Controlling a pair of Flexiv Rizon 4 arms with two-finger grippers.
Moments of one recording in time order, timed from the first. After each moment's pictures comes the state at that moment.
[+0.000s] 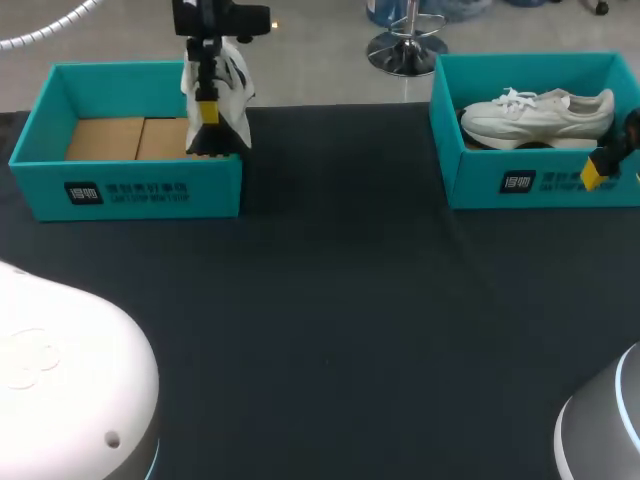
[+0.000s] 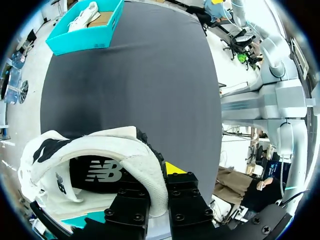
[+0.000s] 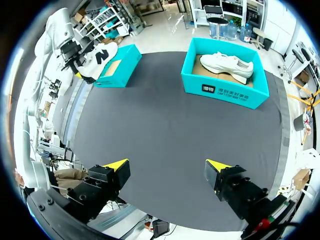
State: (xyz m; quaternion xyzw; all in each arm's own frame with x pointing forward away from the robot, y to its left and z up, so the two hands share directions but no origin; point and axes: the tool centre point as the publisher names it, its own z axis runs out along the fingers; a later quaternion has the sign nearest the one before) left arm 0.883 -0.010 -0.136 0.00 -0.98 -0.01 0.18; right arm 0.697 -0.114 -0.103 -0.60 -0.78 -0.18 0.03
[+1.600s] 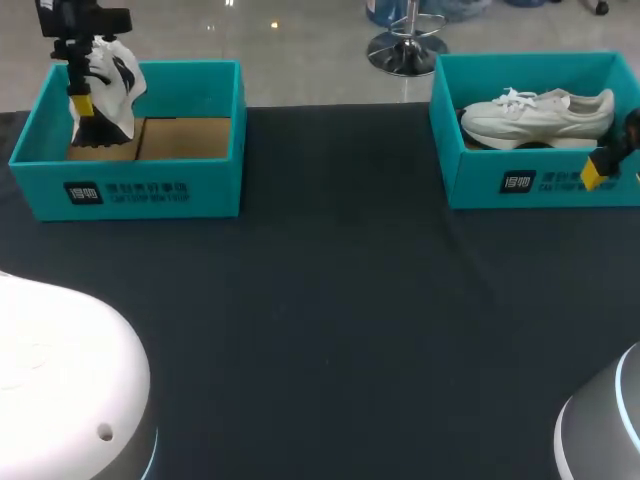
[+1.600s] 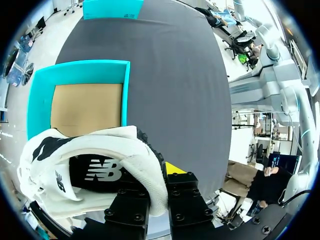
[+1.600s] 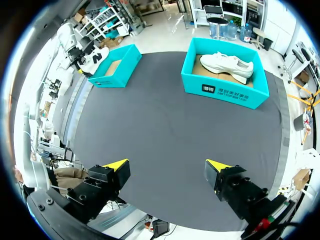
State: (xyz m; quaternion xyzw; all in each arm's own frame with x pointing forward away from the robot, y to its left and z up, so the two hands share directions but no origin) left arm 0.958 0.180 -0.181 0.01 -0.98 0.00 0.19; right arm 0.697 -0.114 -0.103 -0.60 -0.78 -0.18 0.03
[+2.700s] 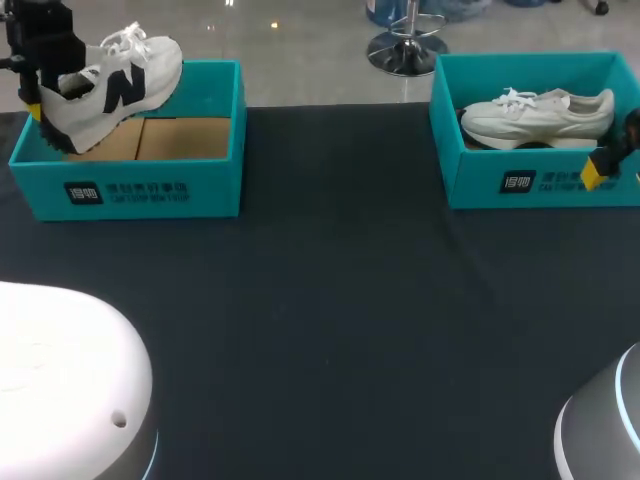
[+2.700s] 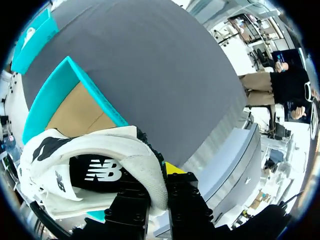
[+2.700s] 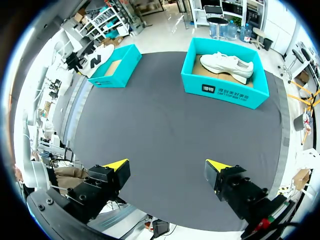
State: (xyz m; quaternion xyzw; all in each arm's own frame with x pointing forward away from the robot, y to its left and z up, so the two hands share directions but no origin) left arm 0.986 0.261 -0.197 -0.38 -0.91 -0.10 0.11; right arm 0.697 -0.114 -0.103 -0.60 -0.78 -0.18 0.03
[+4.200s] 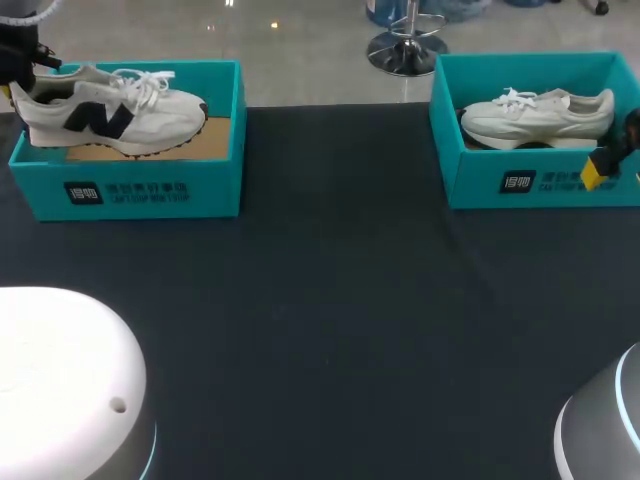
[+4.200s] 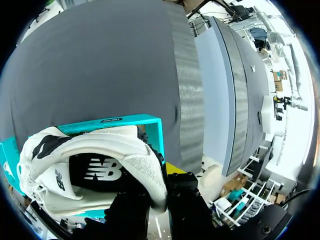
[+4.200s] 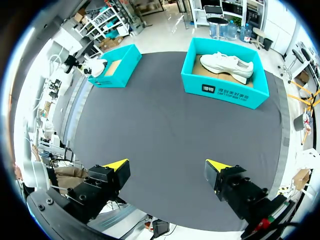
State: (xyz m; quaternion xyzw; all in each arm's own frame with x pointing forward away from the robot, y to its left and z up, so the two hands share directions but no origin) left arm 1.034 0.296 -0.189 -0.73 -0.66 -0.17 0.05; right arm 0.697 -0.114 -0.103 -0.60 -0.78 -0.18 0.03
